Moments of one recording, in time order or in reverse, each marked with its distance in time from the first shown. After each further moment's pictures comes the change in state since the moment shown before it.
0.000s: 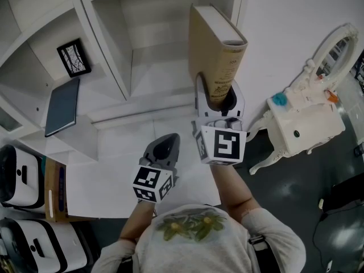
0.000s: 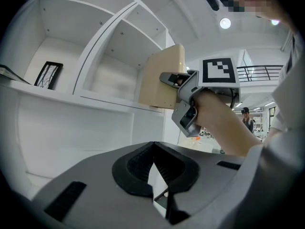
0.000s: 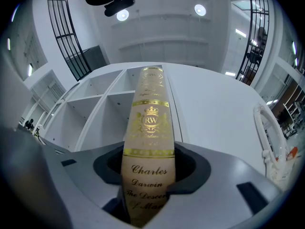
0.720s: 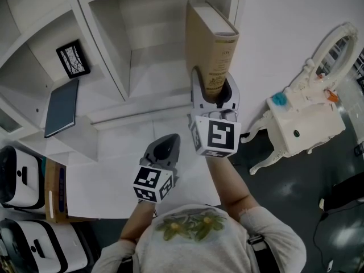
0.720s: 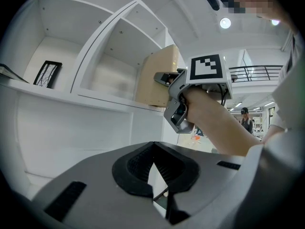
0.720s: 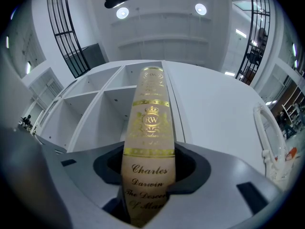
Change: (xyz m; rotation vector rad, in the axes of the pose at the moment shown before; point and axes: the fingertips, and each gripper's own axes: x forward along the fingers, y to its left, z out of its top) left arm 0.004 -0.002 -0.002 -0.002 0.005 -0.004; right arm 0.019 -0.001 -0.009 -0.009 0.020 -0.018
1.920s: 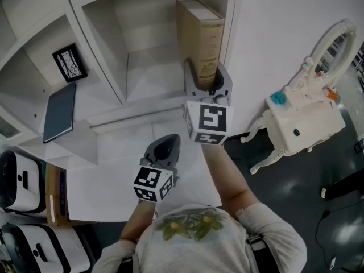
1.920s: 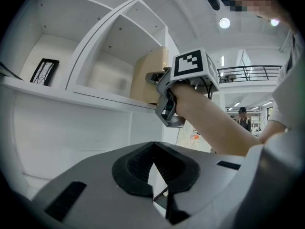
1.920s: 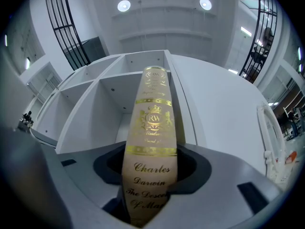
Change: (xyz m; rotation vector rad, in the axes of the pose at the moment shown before) left arm 0.010 0.001 -0.001 0.011 0.007 -0.017; right arm 0.034 -0.001 -0.018 -0.023 0.081 0.001
